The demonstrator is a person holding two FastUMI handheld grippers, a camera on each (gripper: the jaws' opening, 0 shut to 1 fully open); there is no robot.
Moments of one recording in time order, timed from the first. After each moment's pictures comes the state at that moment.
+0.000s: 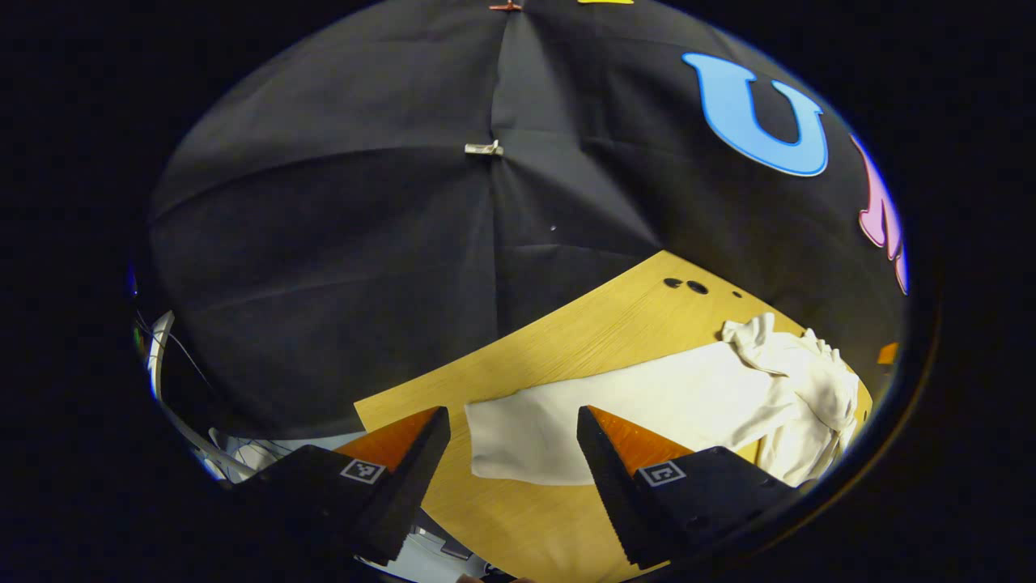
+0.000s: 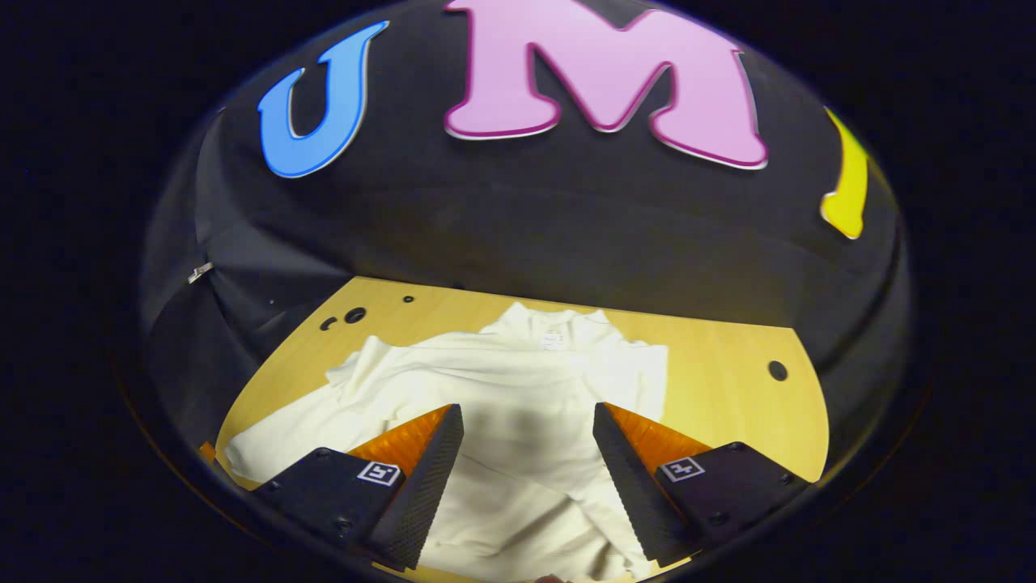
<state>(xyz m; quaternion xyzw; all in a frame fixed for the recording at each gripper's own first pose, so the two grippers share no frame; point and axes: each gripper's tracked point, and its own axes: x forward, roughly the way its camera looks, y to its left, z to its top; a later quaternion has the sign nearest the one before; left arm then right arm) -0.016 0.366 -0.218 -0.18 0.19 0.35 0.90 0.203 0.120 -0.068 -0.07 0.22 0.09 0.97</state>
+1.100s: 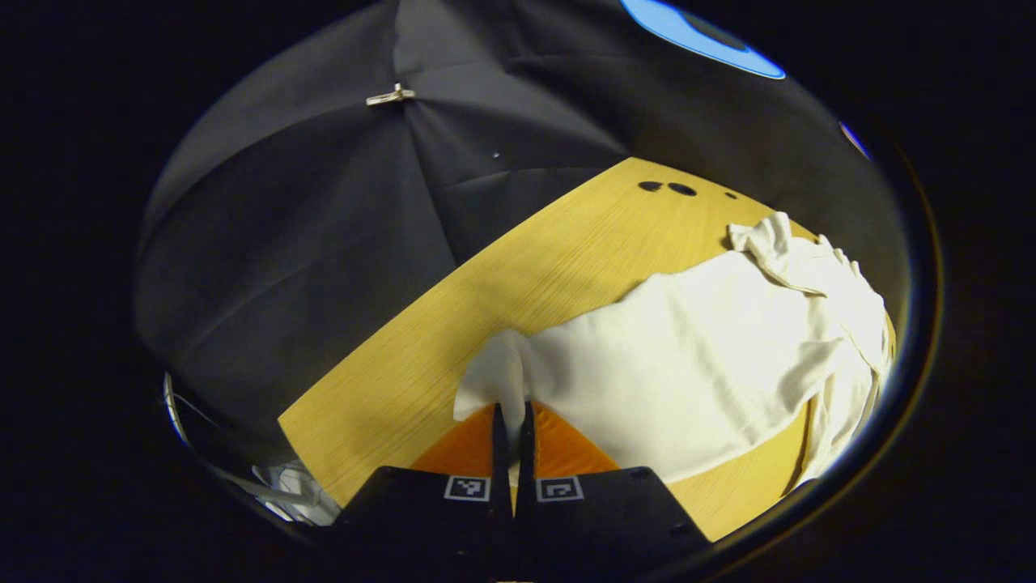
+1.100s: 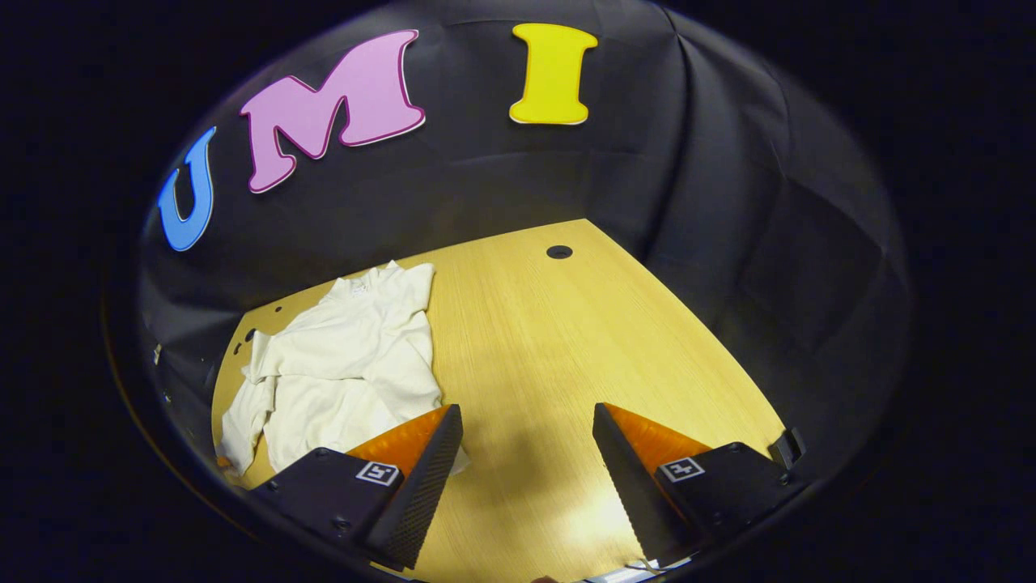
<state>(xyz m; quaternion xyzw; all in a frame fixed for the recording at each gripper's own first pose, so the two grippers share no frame) 0.073 0.343 -0.274 -0.13 0.32 0.26 0.90 0.021 -0.126 -0.111 0.05 0.25 -0.13 0.96</state>
